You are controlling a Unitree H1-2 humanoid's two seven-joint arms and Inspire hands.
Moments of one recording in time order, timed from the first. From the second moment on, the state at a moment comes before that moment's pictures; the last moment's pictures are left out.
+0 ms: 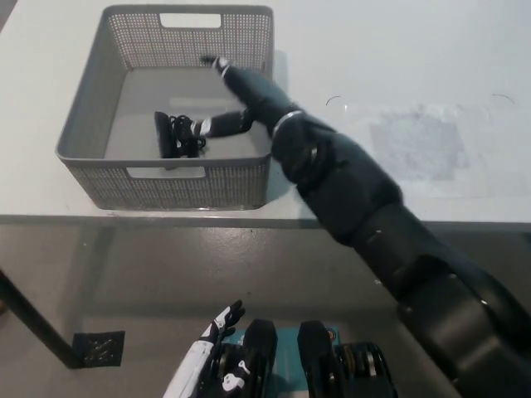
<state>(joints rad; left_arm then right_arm) 0.08 0.08 -0.19 0.13 0.24 -0.37 -0.06 -1.15 0.05 0.33 0.97 -0.42 0.03 -0.01</state>
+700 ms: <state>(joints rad) 0.09 0.08 -0.17 0.16 0.24 -0.37 -0.06 -0.75 -0.12 0.06 0.18 -0.25 0.09 0.06</state>
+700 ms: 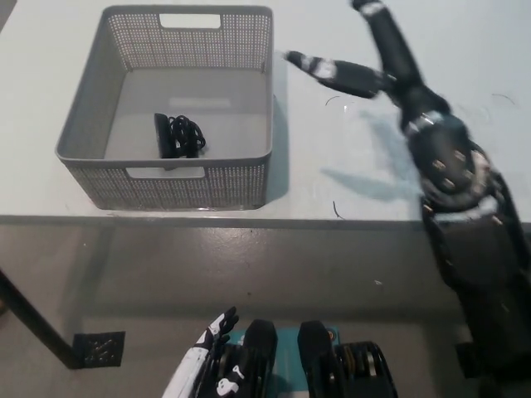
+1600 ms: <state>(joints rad) 0.03 0.06 -0.14 0.22 0.20 -0.36 -0.06 0.20 -0.20 -0.10 -0.25 0.01 -0.10 0.11</state>
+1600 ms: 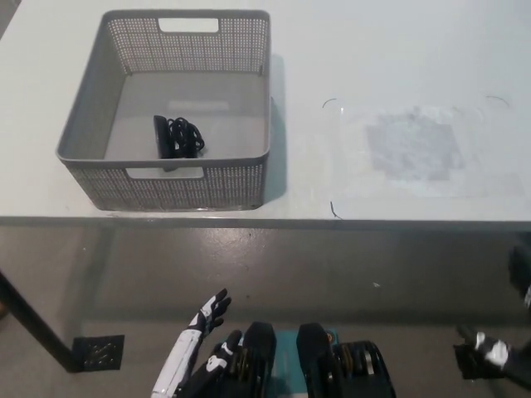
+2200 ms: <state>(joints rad) 0.05 0.07 -0.08 0.21 0.18 -0.37 -0.04 0.14 -0.14 0.01 0.00 0.07 -0.15 0.15</state>
